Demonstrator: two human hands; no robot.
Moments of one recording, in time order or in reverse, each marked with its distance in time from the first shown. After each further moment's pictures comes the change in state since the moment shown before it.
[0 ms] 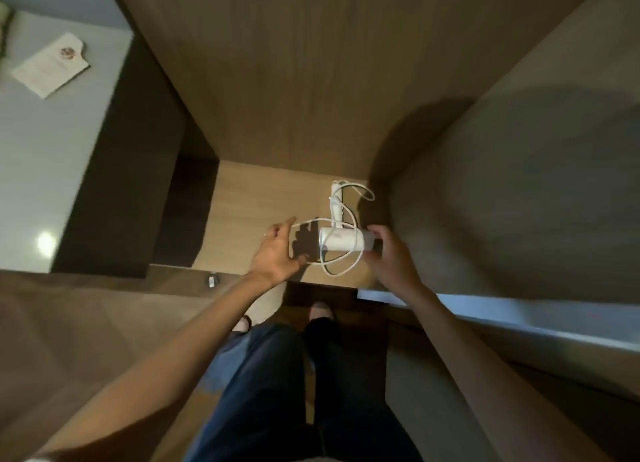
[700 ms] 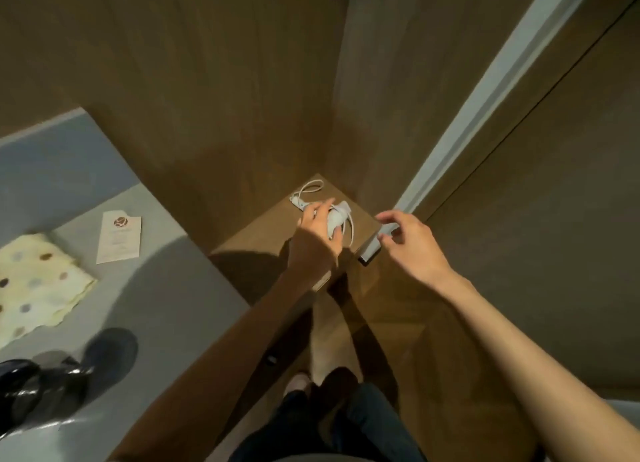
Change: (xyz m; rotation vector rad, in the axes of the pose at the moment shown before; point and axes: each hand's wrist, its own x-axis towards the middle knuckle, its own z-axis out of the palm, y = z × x) left_hand -0.095 -0.039 -0.184 0.156 -0.152 0.945; right_hand -0.206 -0.251 0.131 0.073 0.698 0.349
